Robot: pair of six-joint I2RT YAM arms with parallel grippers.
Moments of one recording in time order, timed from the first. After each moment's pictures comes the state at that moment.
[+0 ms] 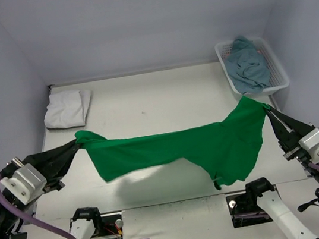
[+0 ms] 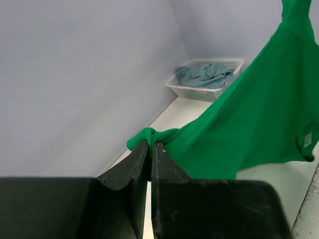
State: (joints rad) left arm -0.09 0.66 1.65 -0.79 0.79 0.25; right arm 0.23 0.43 1.33 -0.57 -0.34 -0.47
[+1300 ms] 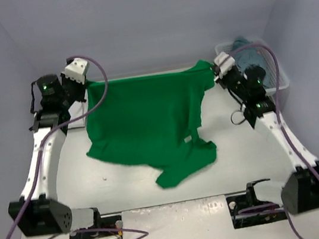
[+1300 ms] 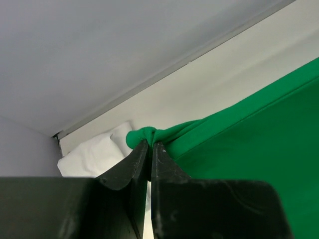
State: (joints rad) left arm -0.04 1.31 1.38 -0.32 0.31 0.38; right arm 0.10 1.14 0.93 0.22 -0.36 -0.52
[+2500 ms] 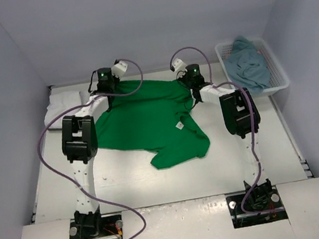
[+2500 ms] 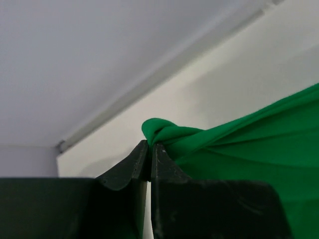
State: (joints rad) left arm -0.20 2.22 1.72 0.10 -0.15 0.61; right arm 0.27 2.26 1.55 0.28 0.18 -0.61
